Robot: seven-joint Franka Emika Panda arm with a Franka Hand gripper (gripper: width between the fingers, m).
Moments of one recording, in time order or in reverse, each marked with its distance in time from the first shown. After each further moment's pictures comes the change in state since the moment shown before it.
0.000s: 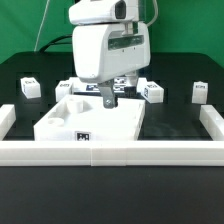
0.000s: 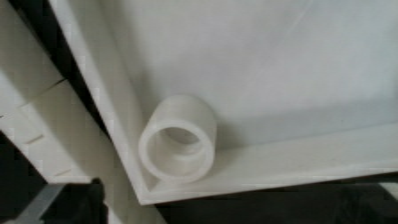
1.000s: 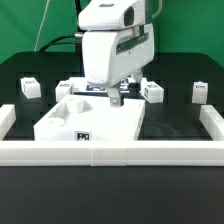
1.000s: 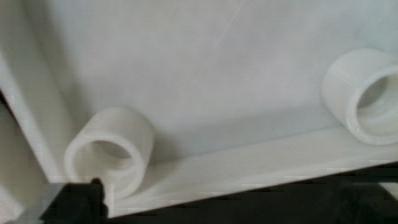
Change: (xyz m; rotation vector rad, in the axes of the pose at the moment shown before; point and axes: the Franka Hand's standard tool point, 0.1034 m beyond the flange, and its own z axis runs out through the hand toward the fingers) arm -0.004 -0.028 -0.001 0.118 -0.066 -0.006
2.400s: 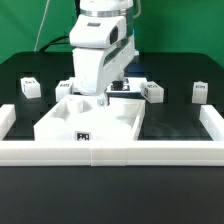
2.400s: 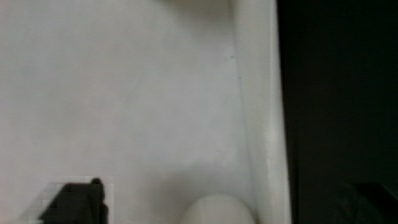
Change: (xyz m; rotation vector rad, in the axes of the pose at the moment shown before) arm -0.051 -0.052 0.022 0.103 -0.047 -0.068
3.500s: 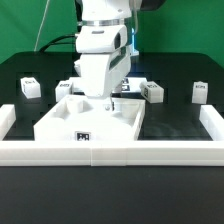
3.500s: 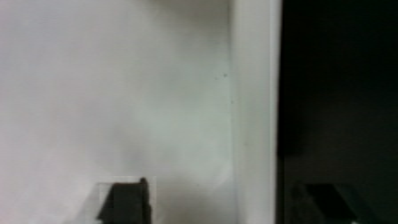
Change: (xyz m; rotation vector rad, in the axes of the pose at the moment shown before) arm -0.002 -0.010 0.023 -0.114 0.054 -0.096
